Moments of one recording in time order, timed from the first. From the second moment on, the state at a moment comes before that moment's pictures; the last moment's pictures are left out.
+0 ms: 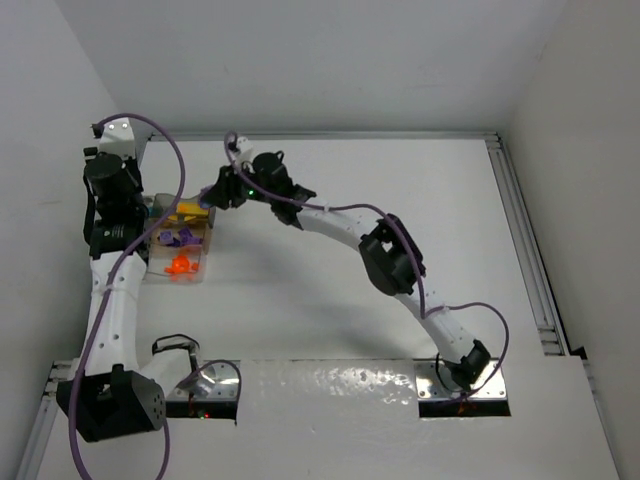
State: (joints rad) left arm 0.19 1.04 1.04 -0.14 -0.36 0.28; right arm 0.80 2.49 2.10 0.29 -0.39 0.46
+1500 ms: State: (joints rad) left arm 0.12 0.87 0.90 -0.03 -0.39 0.29; right arm 1.00 2.77 2.35 0.38 -0.11 0.36
